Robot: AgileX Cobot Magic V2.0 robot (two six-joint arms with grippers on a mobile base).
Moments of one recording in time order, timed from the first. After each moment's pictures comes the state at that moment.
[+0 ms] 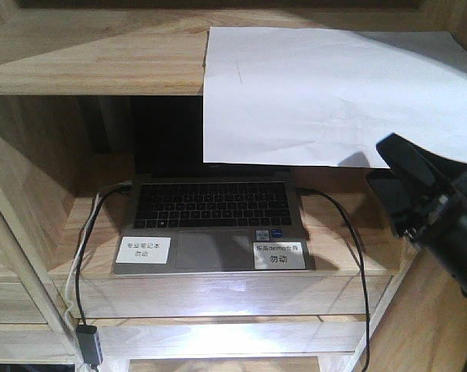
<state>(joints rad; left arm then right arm) -0.46 0.08 -0.63 0.03 0.83 -0.06 0.09 1.19 -0.28 -0.50 -1.14 1.51</state>
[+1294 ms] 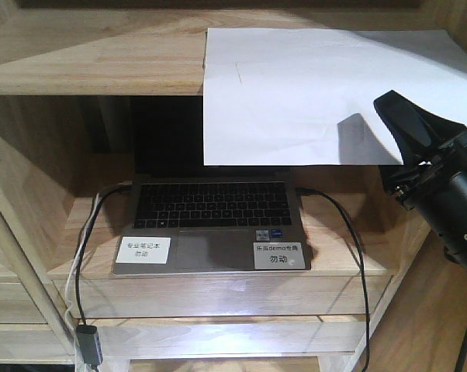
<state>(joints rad) -0.46 0.08 -0.63 0.03 0.83 -0.06 0.19 1.23 -0.39 -0.35 -1.15 1.45</state>
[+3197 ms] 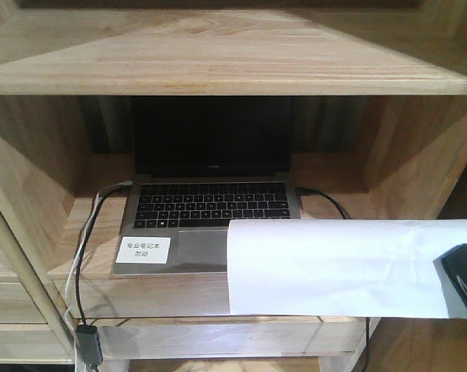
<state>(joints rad) -0.46 0.08 -0.63 0.03 0.83 -0.06 0.19 0.50 0.03 -0.47 -0.96 1.42</state>
